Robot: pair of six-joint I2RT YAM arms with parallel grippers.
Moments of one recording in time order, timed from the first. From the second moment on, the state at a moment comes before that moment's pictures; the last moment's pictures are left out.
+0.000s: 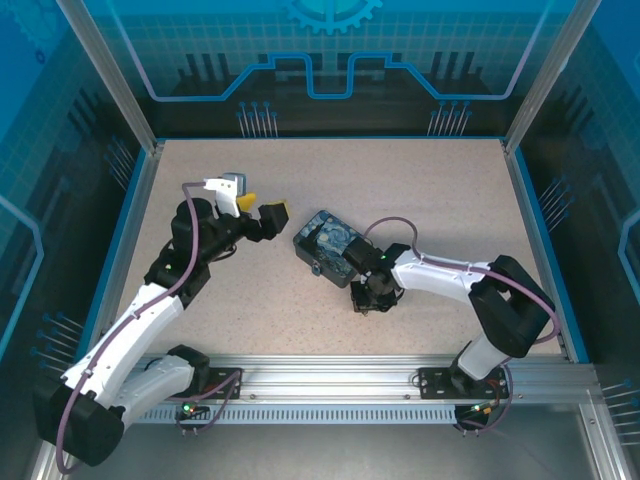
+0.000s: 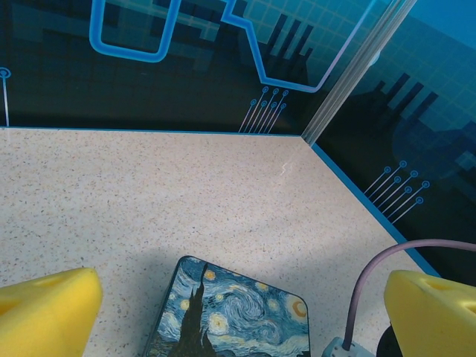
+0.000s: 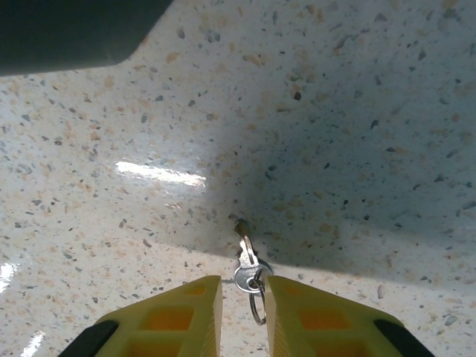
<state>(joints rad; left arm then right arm) -0.34 0.94 0.79 -0.03 0.24 -0.39 0.79 1.60 0.91 -0.76 -0.10 0.70</state>
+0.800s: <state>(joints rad) -0.34 0.96 0.79 -0.03 0.24 -0.39 0.79 1.63 0.91 -0.79 -0.10 0.70</state>
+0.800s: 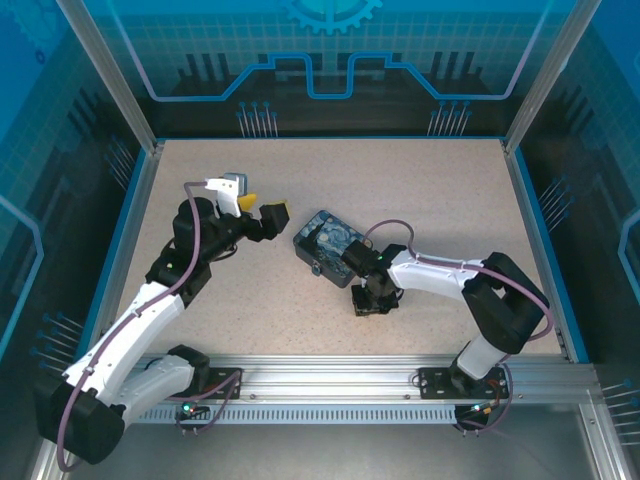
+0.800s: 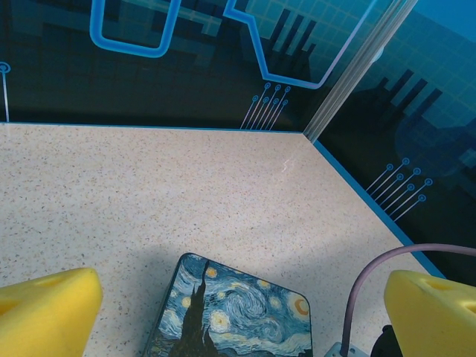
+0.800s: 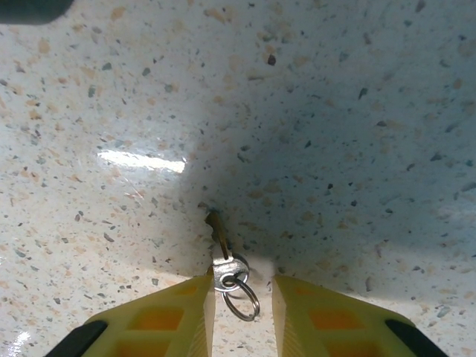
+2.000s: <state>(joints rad) -0.34 0.96 0.80 -0.03 0.32 -0.41 0.80 1.21 0.83 -0.55 -0.05 0.56</state>
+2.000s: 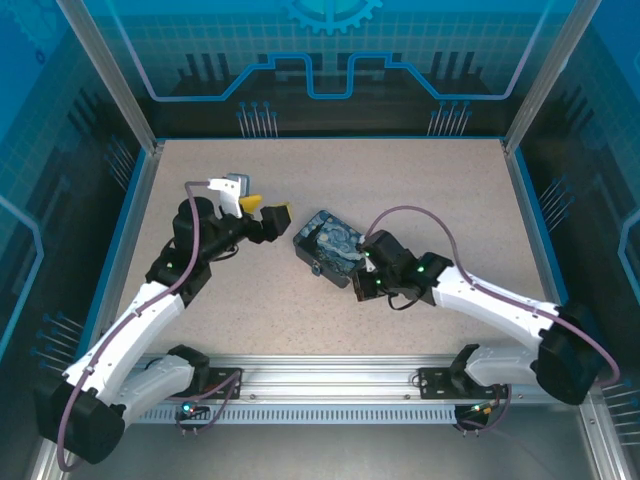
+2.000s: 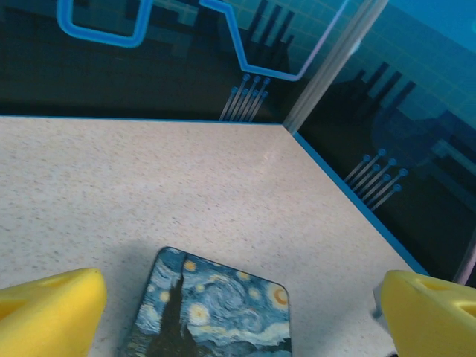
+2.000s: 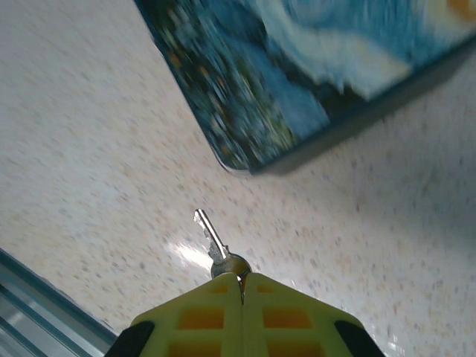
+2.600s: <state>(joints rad) -0.51 1.19 0.88 0.16 0.46 -0.62 0.76 1.14 0.77 0.18 0.03 0.57</state>
